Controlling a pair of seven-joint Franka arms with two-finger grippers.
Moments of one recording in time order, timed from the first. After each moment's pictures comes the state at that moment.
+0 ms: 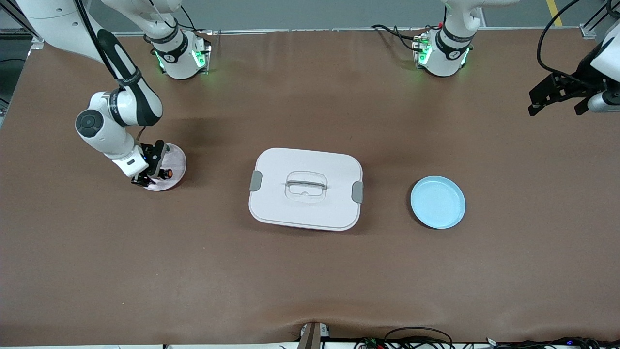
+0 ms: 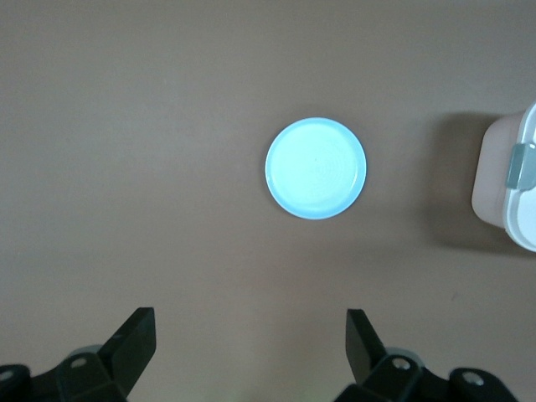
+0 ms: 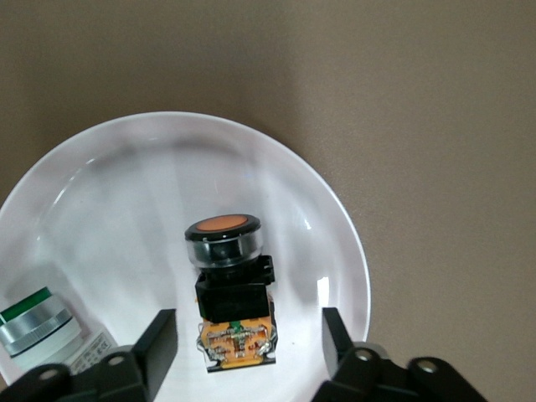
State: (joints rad) left arm -0.04 -0.13 -0.03 -1.66 0.02 1.56 -0.06; right arm -0.13 0.27 0.06 -2.47 -0.12 2.76 -1.40
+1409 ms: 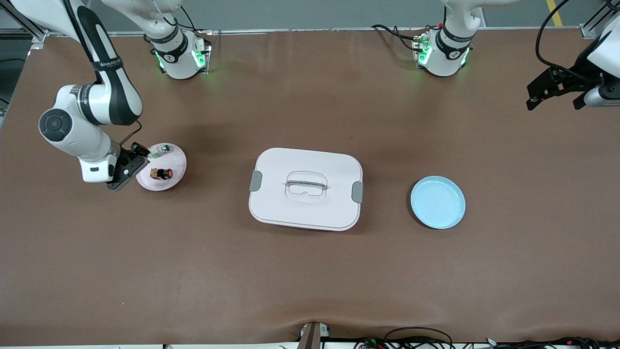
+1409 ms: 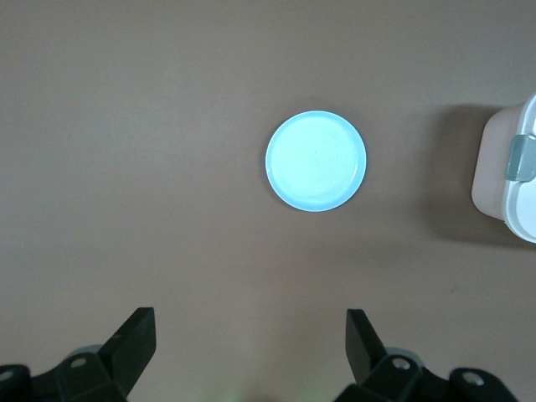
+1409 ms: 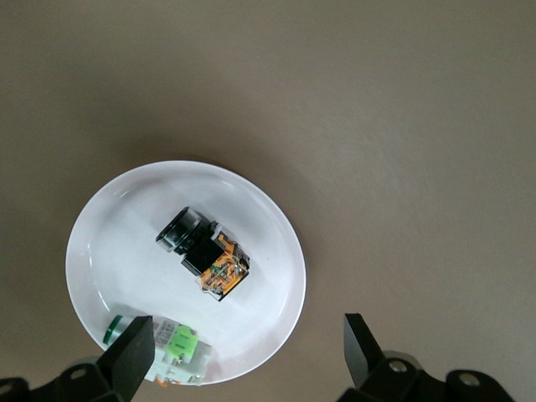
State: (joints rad) left arm 0.00 -0.13 -0.07 -1.64 0.02 1.54 -0.06; right arm -0.13 0.14 0.07 -2.31 -0.11 2.39 -0.70
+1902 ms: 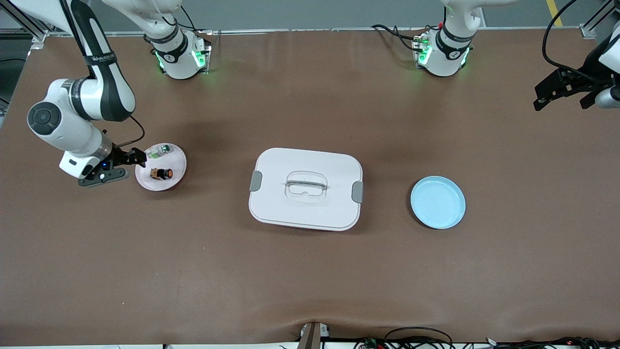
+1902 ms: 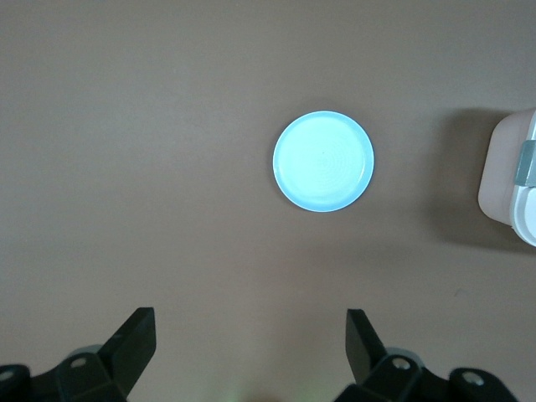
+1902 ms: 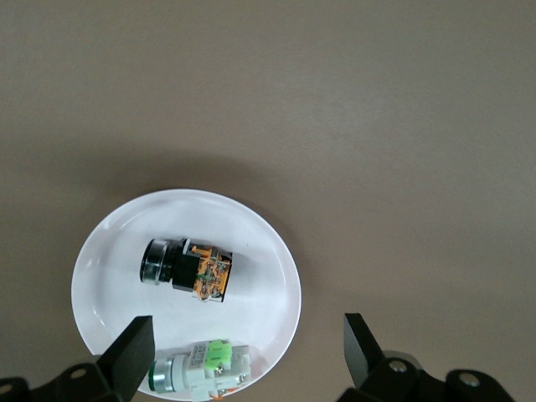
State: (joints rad) left arm 0.02 -0.13 -0.07 -1.64 0.02 1.54 -0.06; right arm -0.16 0.09 0.07 -2.32 -0.11 2.39 -0.19
